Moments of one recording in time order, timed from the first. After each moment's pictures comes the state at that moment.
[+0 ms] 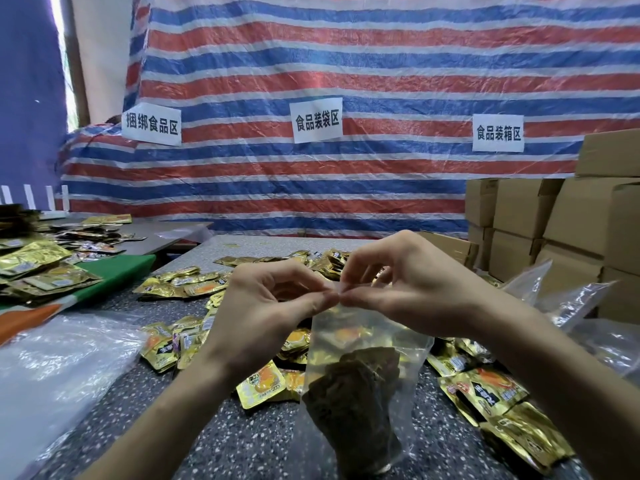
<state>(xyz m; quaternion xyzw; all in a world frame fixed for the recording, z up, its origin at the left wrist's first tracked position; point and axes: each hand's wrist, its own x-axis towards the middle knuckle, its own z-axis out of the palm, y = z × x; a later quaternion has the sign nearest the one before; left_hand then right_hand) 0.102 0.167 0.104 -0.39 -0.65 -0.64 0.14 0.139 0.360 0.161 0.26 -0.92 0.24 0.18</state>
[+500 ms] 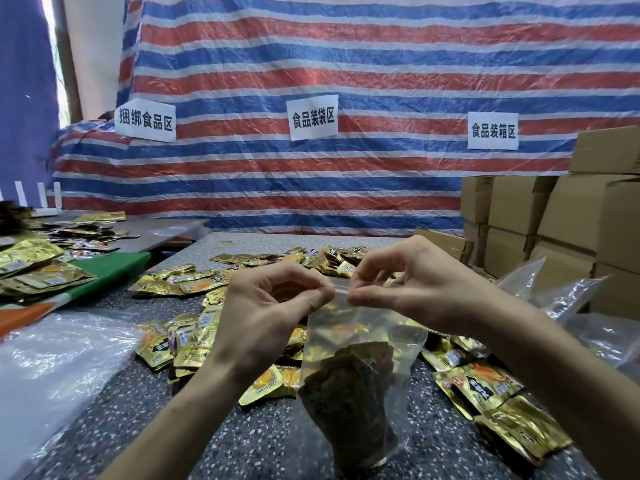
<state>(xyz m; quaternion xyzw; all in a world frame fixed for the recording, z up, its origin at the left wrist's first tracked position) 0.099 0.176 0.094 -0.36 -0.62 -0.67 0.18 0.136 0.375 0.152 0.24 -0.91 0.30 0.14</state>
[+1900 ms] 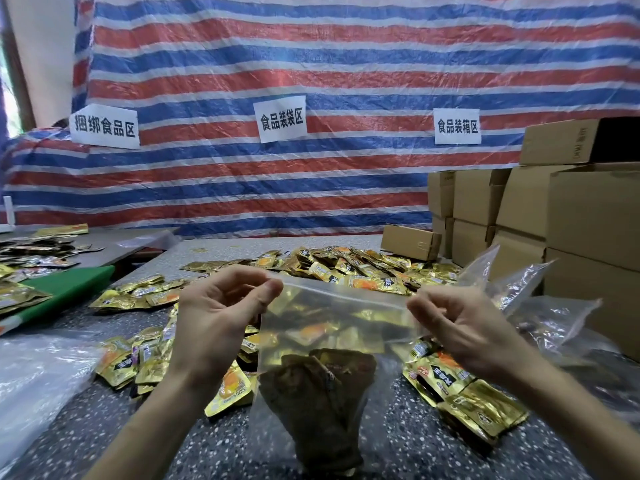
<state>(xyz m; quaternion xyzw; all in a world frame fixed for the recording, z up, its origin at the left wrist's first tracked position) 0.090 0.185 0.085 -0.30 -0.60 -0.72 0.18 0.166 0.456 0.084 0.19 -0.85 0.41 0.27</state>
